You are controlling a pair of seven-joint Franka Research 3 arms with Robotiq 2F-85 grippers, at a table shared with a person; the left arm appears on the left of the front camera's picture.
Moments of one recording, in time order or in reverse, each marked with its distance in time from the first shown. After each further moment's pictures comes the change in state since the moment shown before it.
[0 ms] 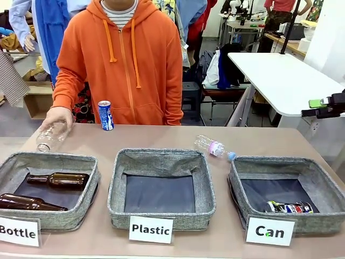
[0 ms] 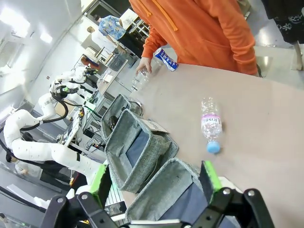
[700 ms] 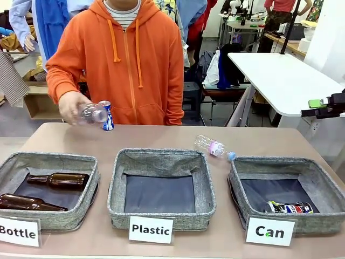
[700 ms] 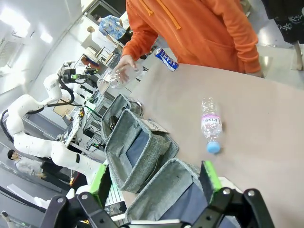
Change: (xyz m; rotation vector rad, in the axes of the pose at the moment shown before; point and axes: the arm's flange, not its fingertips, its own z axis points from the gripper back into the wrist) left arm 0.090 -0.012 -0.137 -0.057 0.279 -0.076; right arm 0.000 0.000 -0.001 0.001 0.001 0.000
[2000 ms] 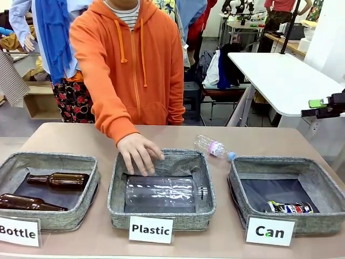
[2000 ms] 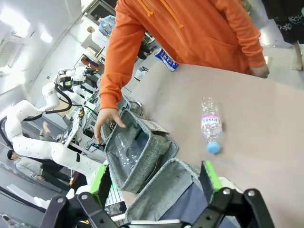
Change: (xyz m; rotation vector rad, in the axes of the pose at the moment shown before) left arm -0.047 -0.012 0.031 -0.064 -0.086 -0.026; right arm 0.000 0.000 0.000 -0.001 0.000 0.000
